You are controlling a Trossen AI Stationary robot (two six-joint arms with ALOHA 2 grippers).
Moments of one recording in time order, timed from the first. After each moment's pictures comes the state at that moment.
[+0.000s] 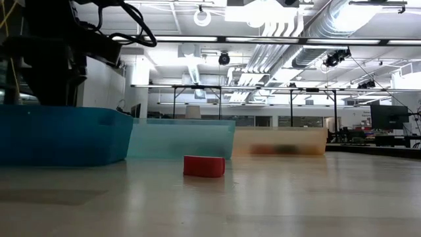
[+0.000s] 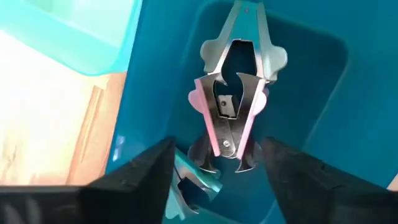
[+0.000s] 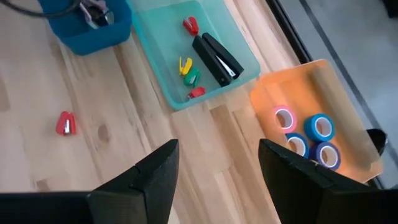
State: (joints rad) left arm -0.38 1.49 0.97 -1.00 -0.22 -0.82; right arm 0.35 1.54 1.69 -1.32 0.57 0.61
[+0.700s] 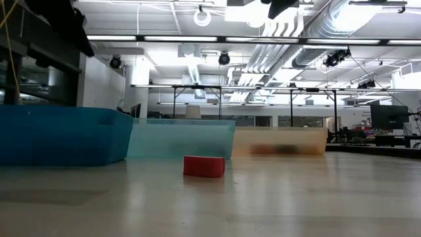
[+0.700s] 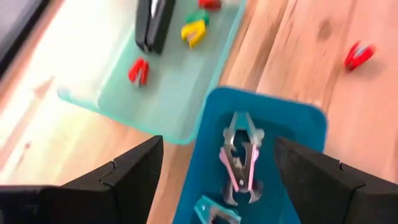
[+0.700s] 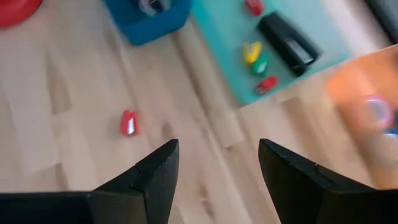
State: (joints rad) left arm -0.48 1.06 0.97 -1.03 -0.53 -0.74; right arm 0.43 1.73 1.69 -1.14 0.47 0.74
